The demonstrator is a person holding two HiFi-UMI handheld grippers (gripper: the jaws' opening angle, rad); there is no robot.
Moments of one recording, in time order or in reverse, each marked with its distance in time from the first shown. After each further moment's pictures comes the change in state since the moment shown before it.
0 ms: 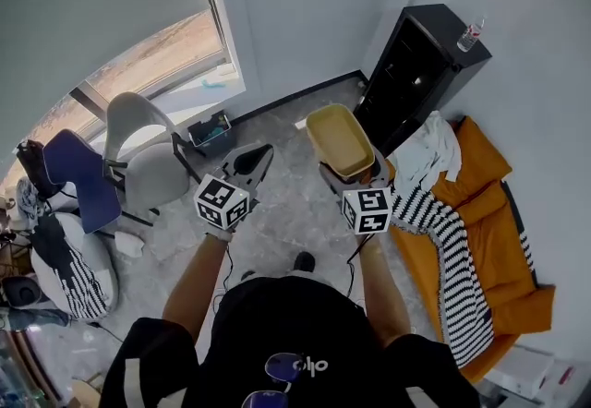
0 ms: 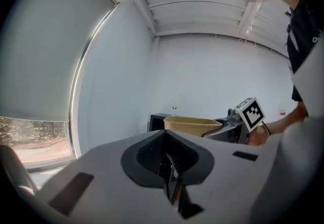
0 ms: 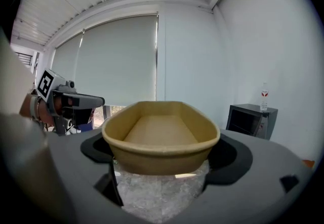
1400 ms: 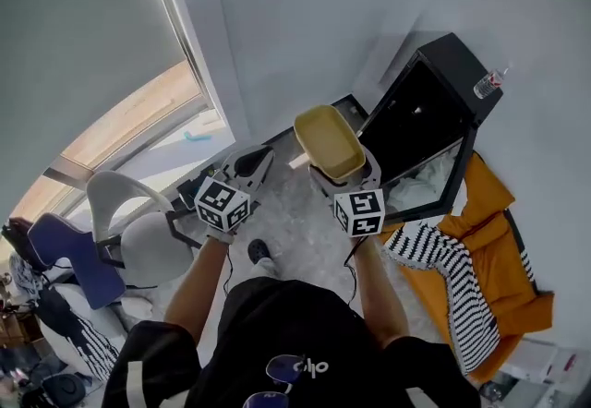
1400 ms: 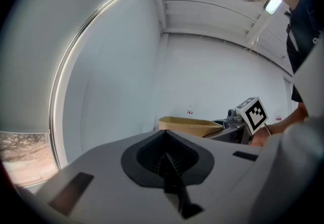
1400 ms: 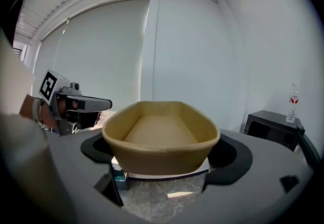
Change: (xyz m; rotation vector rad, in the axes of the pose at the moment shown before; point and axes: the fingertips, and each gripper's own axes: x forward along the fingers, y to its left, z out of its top) left arm 0.187 0.277 0.033 -0.037 -0.023 -0.128; right arm 0.304 -0.062 0.090 -0.002 0.017 -0.079
